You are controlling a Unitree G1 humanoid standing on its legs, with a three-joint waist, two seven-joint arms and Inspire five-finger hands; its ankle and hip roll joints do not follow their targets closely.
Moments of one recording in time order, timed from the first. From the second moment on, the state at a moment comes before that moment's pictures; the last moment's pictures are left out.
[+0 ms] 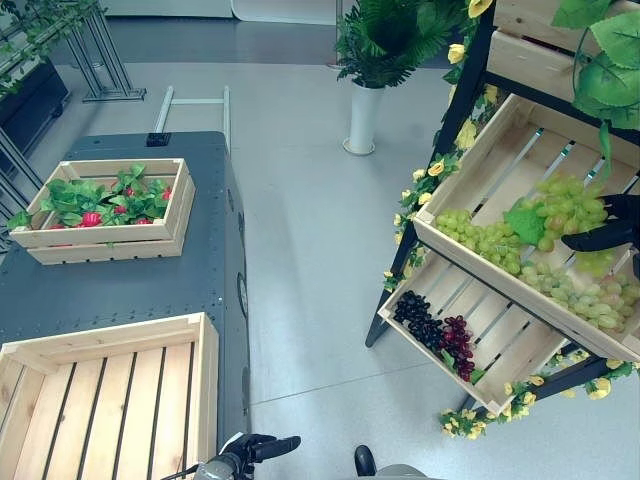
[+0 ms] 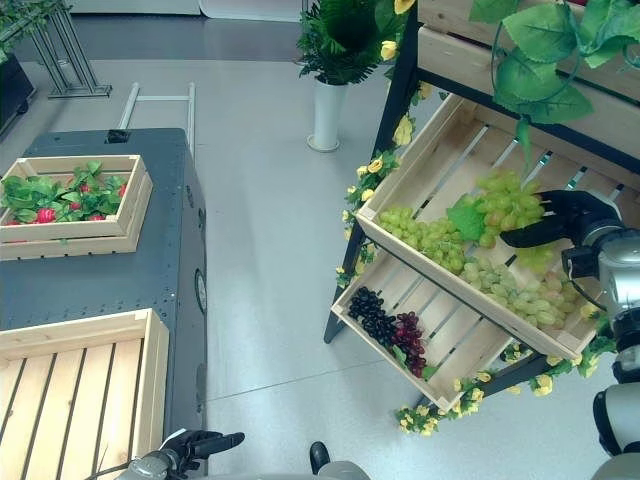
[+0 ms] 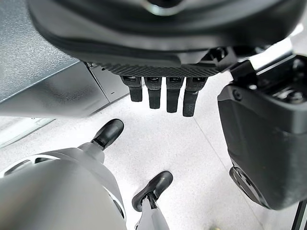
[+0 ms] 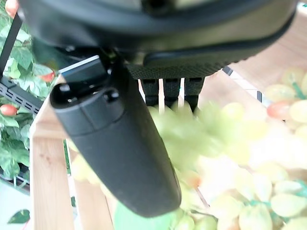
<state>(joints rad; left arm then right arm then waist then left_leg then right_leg) -0.07 0.29 -0.31 1.26 -0.04 -0.05 -0.08 -0.72 -1.12 0.29 0.84 0.48 0.20 0.18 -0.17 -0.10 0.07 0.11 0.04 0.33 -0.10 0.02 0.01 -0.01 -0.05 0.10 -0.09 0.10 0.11</state>
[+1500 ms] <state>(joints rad) -0.03 0.22 -0.31 1.26 -0.04 -0.08 -0.05 0.08 -0.77 -0.04 -0.31 0.02 -0.30 0.05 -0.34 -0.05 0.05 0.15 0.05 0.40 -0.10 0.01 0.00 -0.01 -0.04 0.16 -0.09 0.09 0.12</state>
